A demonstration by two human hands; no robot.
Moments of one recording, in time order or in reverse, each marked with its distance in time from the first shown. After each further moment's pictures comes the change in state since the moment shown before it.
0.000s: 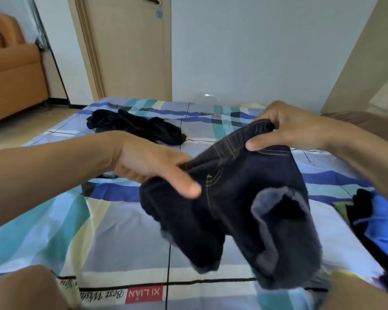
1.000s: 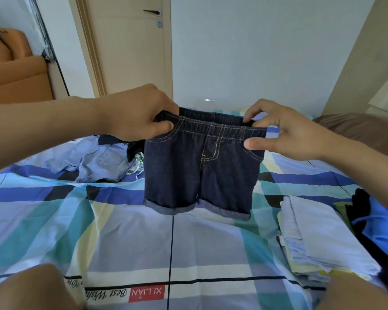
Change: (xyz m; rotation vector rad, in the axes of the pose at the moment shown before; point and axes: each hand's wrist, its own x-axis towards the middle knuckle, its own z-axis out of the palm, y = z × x) left_hand -0.041 0.030 -0.042 1.355 0.911 0.250; right_hand -0.012 0.024 0.000 -0.339 0.263 -0.196
